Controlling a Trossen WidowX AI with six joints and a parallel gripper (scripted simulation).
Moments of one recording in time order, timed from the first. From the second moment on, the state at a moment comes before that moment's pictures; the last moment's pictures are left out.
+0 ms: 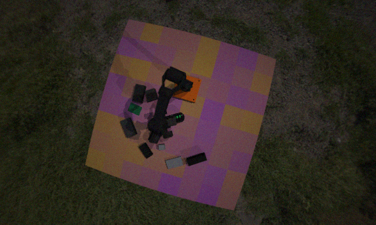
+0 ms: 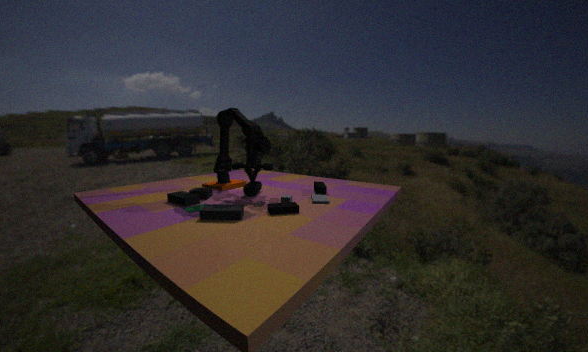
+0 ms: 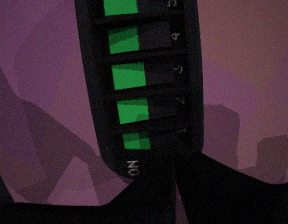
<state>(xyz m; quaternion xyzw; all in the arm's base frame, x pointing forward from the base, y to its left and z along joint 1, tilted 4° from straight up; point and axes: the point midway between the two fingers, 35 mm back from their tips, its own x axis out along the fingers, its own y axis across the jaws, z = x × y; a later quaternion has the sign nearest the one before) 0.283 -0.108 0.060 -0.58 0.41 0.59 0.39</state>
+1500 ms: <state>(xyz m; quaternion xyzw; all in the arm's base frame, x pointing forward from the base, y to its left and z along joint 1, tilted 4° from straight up) 0.257 -0.067 0.091 -0.58 0.41 0.59 0.38</state>
